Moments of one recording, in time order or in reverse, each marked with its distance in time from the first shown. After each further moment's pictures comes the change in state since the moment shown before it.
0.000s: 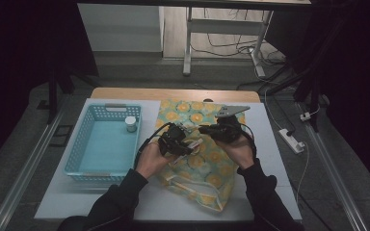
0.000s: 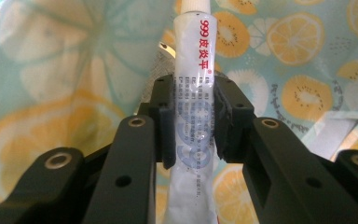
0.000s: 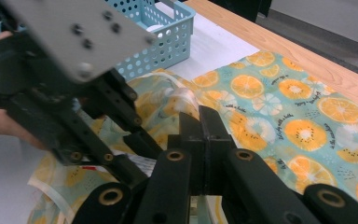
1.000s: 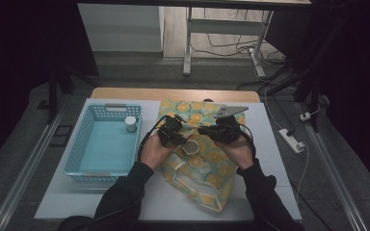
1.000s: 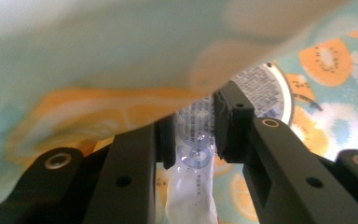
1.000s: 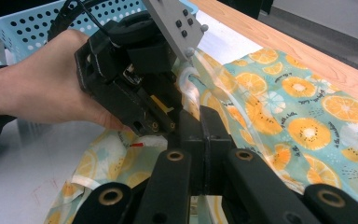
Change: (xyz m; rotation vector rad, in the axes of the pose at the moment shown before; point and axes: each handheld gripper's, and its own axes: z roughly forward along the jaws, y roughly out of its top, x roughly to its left) left arm 0.041 0.008 0.019 0.035 0.139 -0.139; right arm 0.000 -0.001 0.003 0.014 0.003 -0.003
